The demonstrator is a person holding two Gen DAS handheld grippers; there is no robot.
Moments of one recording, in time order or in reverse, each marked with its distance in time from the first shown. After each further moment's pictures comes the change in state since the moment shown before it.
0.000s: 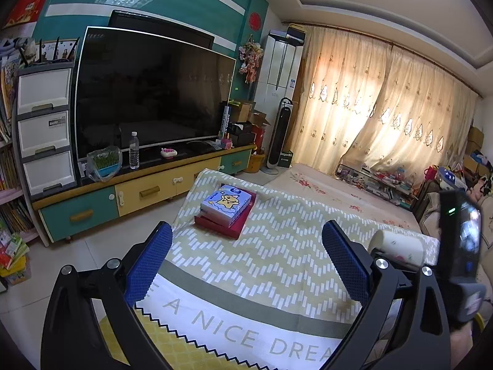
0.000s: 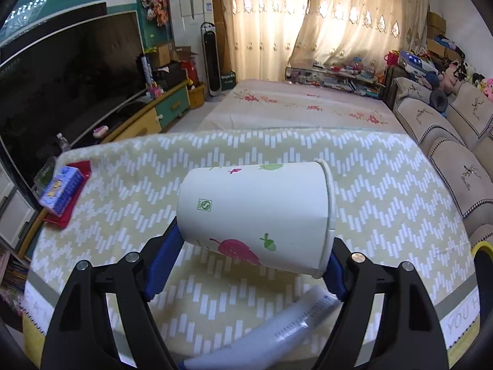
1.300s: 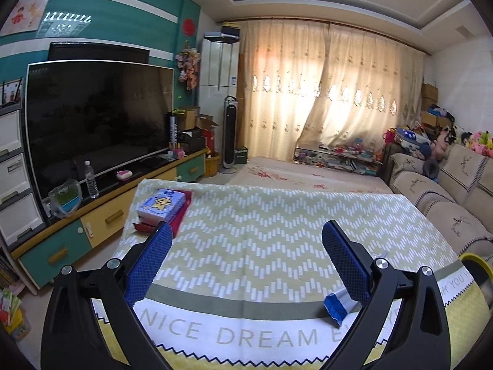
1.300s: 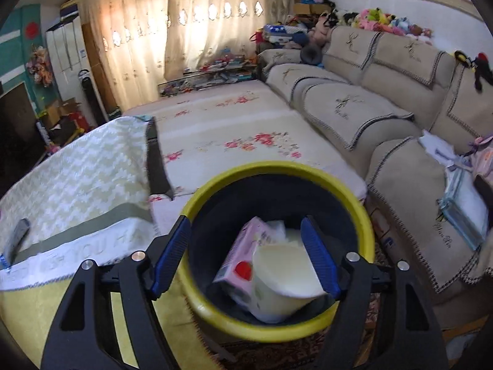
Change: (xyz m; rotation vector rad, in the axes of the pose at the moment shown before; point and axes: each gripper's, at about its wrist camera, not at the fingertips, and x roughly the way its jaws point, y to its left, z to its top) left arm -0.016 -0.059 -0.020 0.228 -0.011 -0.201; right arm -0.156 -0.356 -0.137 0.370 -0.052 -0.387
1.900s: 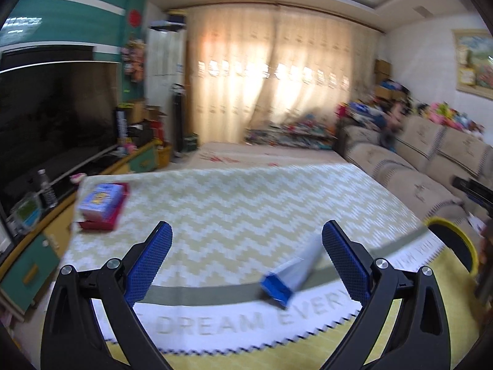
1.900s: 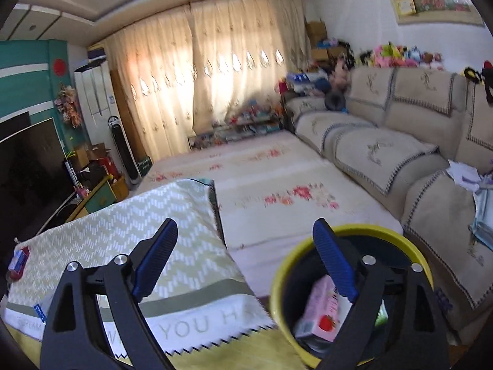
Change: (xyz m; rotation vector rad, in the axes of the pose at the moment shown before) left arm 0.005 -0.045 -0.011 0.127 0.095 -0.250; right arm -0.030 0.086 0.022 0.028 -0.266 0.155
